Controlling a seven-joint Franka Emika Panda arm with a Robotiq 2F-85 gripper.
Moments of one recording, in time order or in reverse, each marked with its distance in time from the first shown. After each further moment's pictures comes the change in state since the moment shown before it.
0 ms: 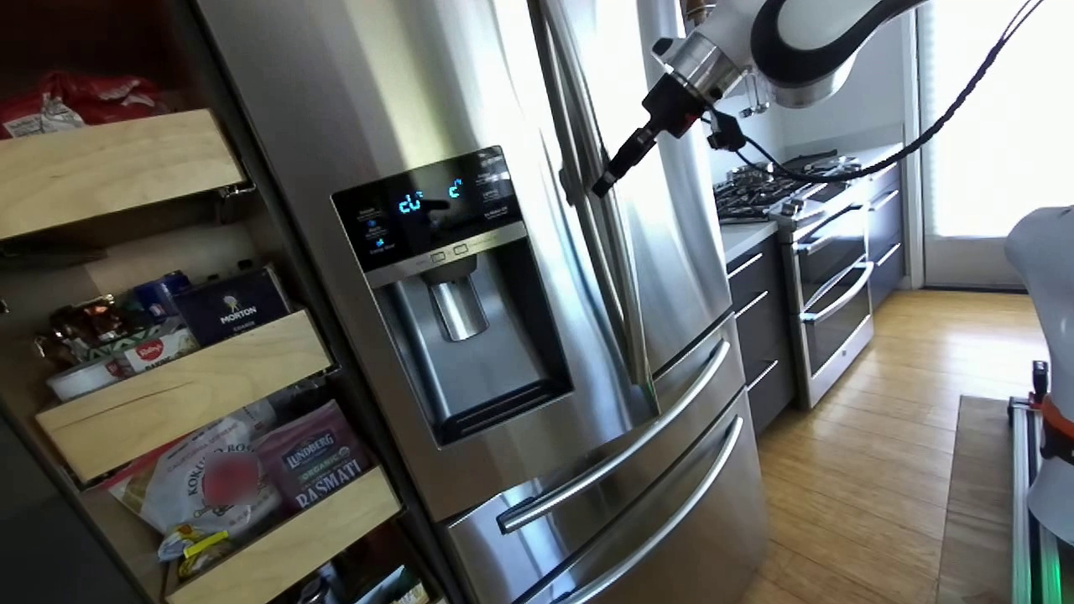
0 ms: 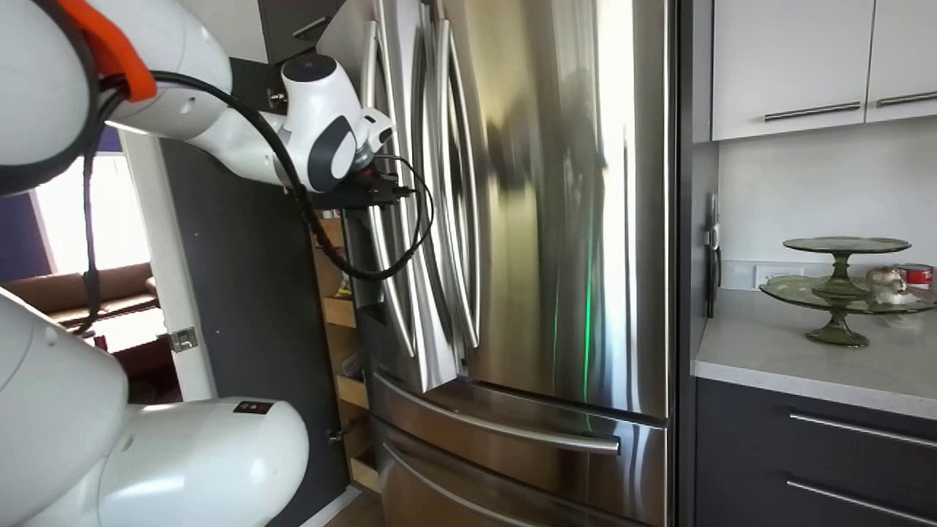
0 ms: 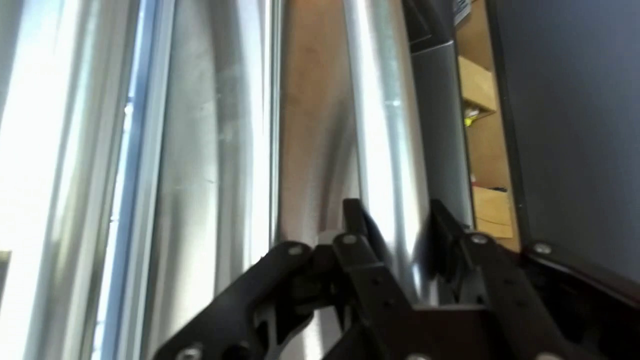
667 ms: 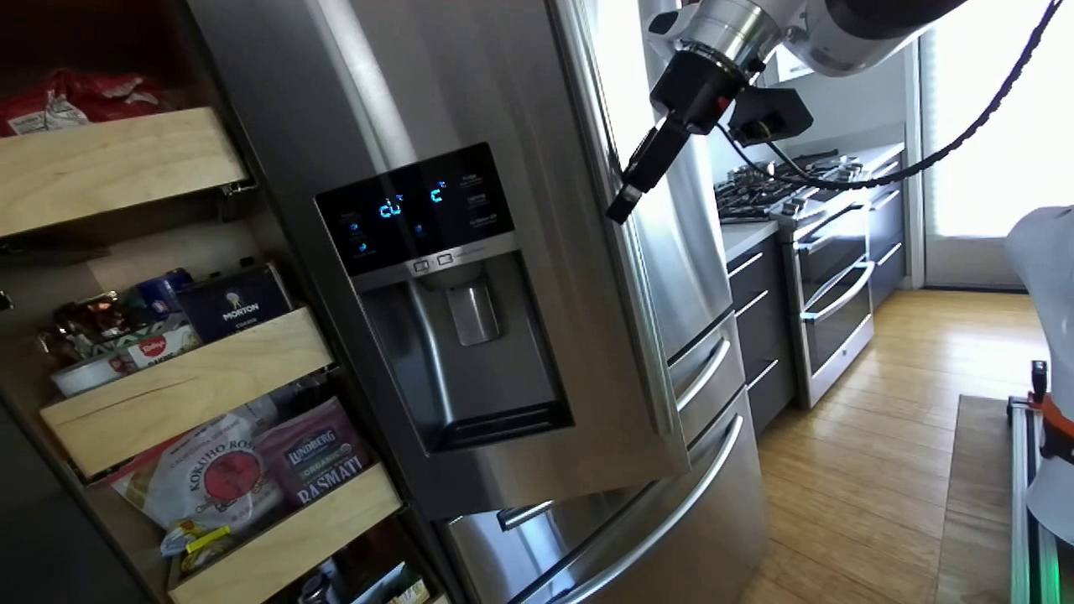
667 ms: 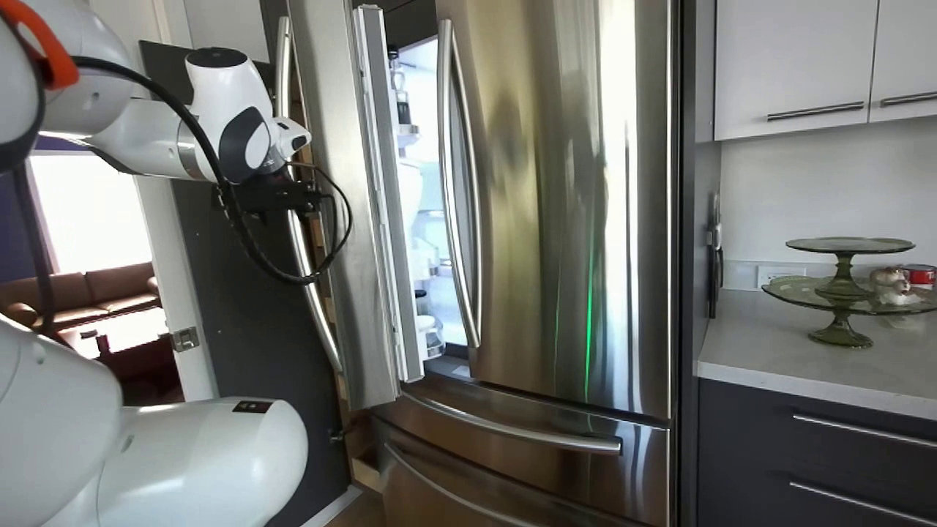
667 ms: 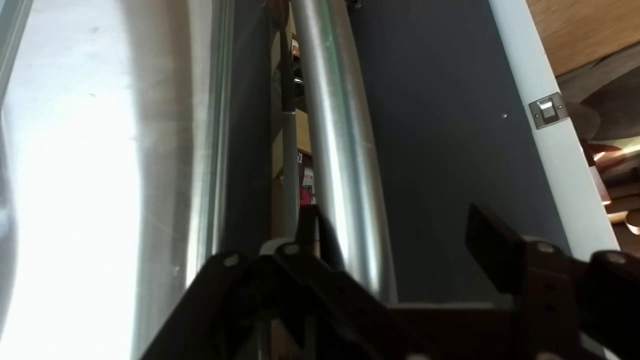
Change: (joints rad) arm 0.024 -0.055 0.271 -0.001 0.111 -0.206 0.112
